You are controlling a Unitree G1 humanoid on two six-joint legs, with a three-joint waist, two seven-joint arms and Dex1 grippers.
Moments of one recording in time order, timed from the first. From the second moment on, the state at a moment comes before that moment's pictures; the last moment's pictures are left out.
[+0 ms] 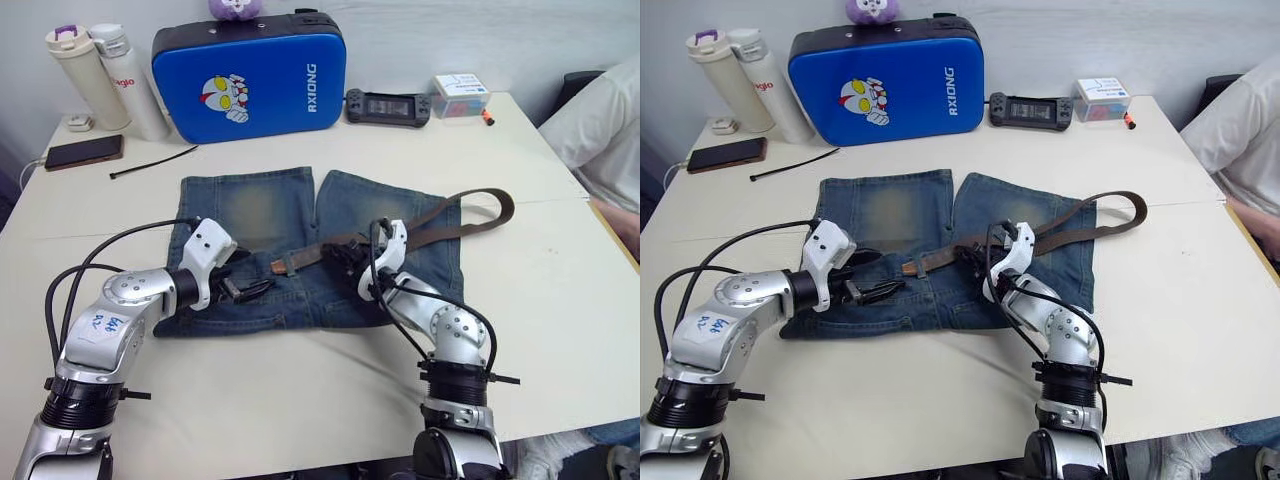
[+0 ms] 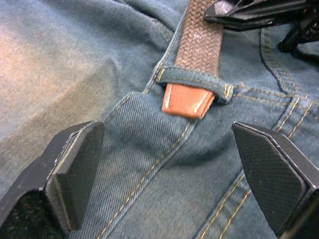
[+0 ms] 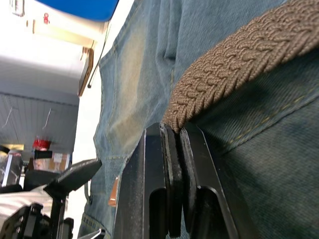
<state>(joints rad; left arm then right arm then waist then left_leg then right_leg) -0.33 0.69 0.04 -0.29 -0.38 0.76 -0.66 -0.50 0.15 -0.25 -0.03 1.01 0.98 -0.14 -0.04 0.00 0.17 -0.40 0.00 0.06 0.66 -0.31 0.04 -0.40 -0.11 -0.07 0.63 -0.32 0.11</state>
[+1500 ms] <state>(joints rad) -0.34 0.87 -0.03 -0.30 -0.27 0.47 -0.89 -0.46 -0.87 0.37 -0.43 0.39 0.55 0.97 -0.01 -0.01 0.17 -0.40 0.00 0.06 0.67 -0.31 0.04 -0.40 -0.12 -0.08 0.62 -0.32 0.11</state>
